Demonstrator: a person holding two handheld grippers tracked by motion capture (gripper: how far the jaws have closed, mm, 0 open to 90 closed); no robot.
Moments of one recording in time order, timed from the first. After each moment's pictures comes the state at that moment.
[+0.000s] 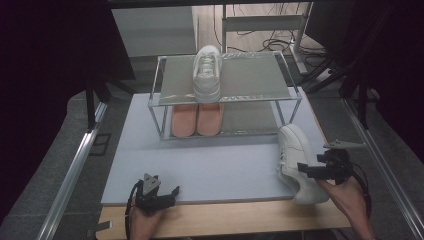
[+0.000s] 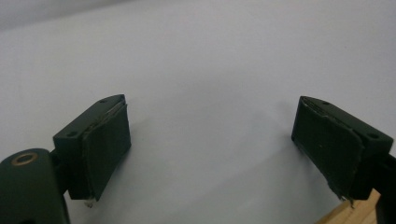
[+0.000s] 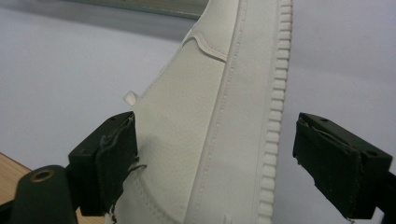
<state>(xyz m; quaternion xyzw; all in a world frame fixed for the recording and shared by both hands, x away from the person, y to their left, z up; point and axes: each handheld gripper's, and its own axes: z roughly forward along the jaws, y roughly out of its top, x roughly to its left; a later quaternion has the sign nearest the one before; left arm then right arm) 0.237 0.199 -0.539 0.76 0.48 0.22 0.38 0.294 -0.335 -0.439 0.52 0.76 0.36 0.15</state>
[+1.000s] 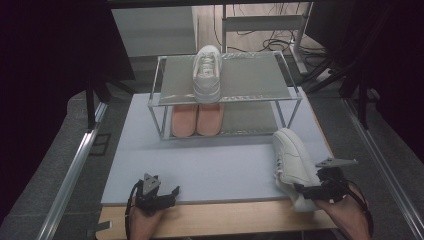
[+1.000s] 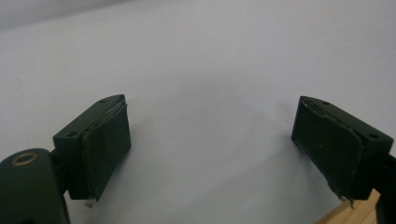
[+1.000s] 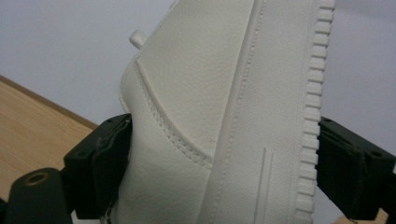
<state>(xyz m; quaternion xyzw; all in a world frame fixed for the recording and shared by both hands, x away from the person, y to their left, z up) 0.237 0.199 -0.539 0.76 0.48 0.22 0.38 0.254 -0.316 -0.453 0.50 0.80 0.30 0.14</state>
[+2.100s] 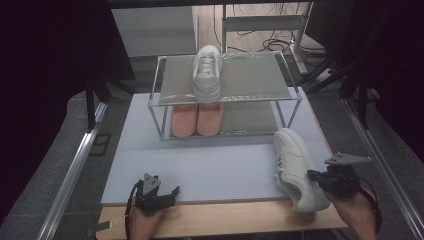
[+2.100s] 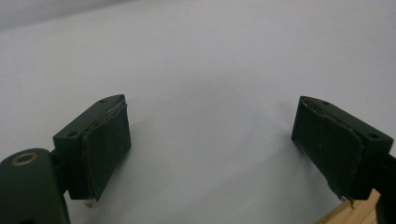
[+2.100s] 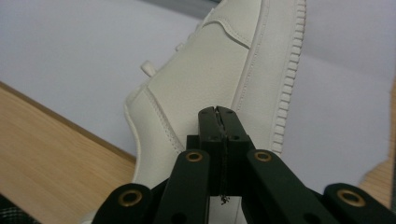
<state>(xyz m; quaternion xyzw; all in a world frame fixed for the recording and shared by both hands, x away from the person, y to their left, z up) 0.237 0.199 -0.539 0.76 0.48 0.22 0.38 0.249 -0.325 -0.422 0.47 0.80 0.33 0.17</state>
